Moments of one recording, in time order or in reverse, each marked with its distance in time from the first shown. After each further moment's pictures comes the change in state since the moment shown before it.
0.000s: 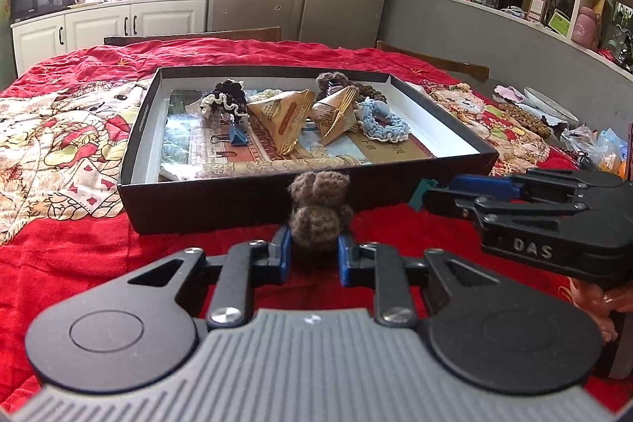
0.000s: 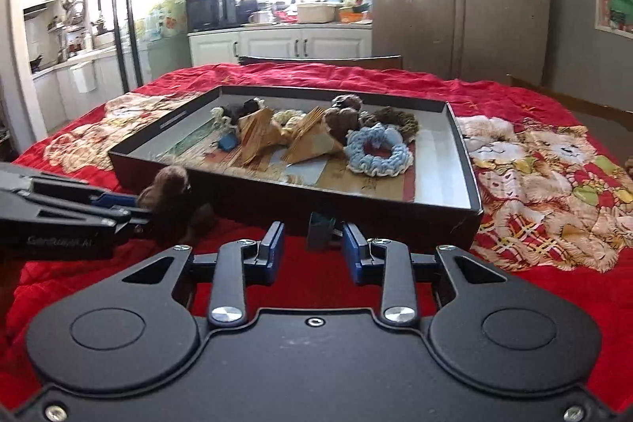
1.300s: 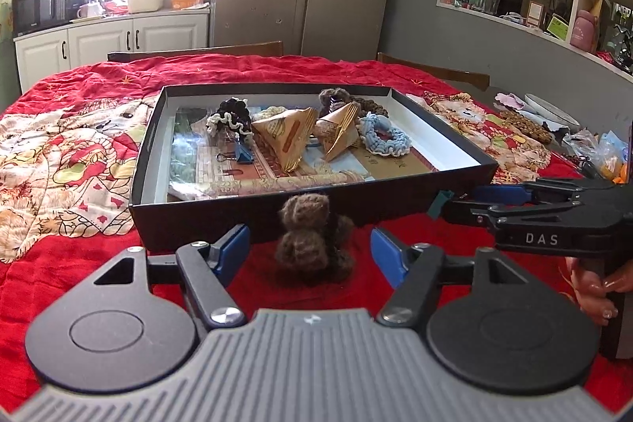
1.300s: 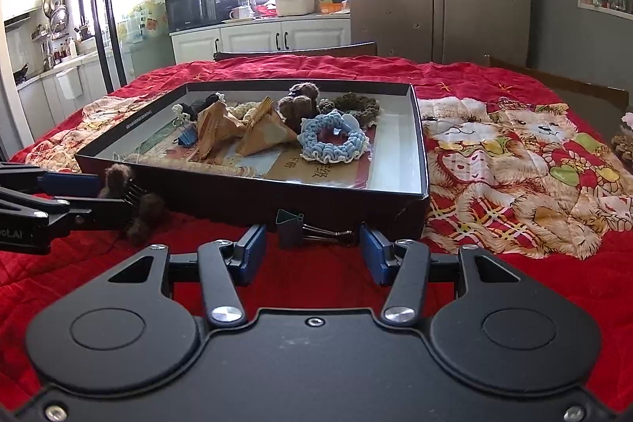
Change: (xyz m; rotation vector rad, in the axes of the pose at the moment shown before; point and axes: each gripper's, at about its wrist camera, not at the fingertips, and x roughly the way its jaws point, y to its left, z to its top) left arm -0.007 -0.001 0.004 0.017 -0.036 0.014; right arm 0.002 -0.039 -0.005 0.064 0.029 0.005
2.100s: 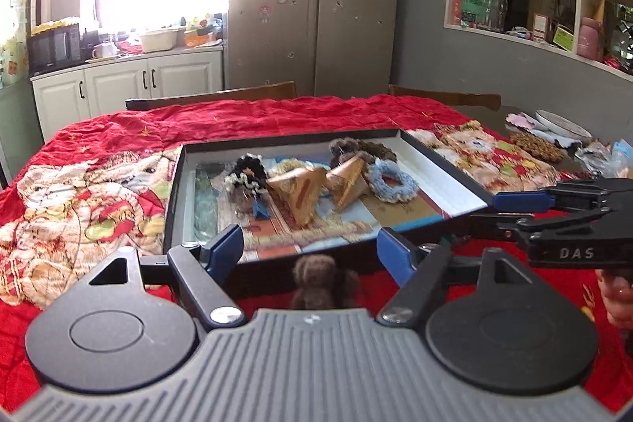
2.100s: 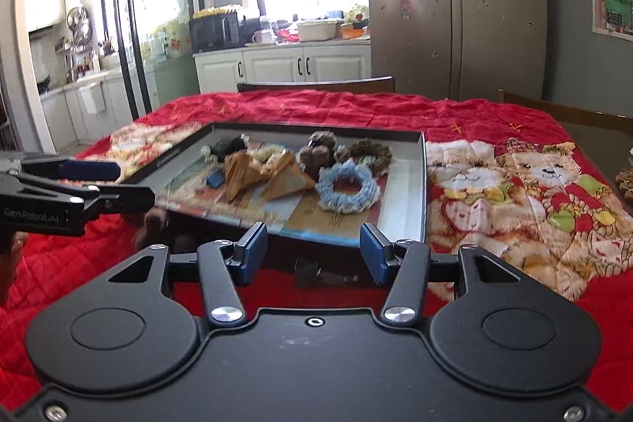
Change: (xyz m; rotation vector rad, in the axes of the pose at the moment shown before) left arm -0.023 -0.012 0.024 0.055 -0.087 0.071; right arm -0.033 0.003 0.020 -0.049 -0.061 0.053
